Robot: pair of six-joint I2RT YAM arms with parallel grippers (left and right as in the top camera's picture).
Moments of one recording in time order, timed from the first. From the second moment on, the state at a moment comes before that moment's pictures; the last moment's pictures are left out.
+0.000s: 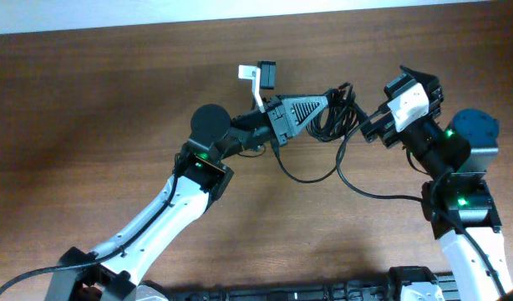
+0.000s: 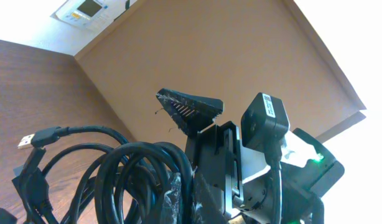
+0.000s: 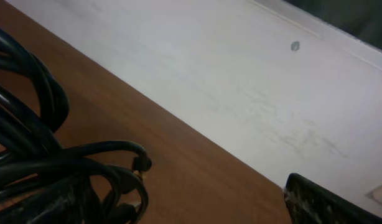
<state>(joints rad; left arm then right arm) -0.58 1.49 0.93 0.74 0.69 -1.01 -0.05 0.94 0.78 -0.04 -0.43 -0.48</state>
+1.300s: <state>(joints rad) -0.62 1.49 0.93 0.81 0.68 -1.01 -0.06 1.05 0.78 0.08 -0.56 -0.49</state>
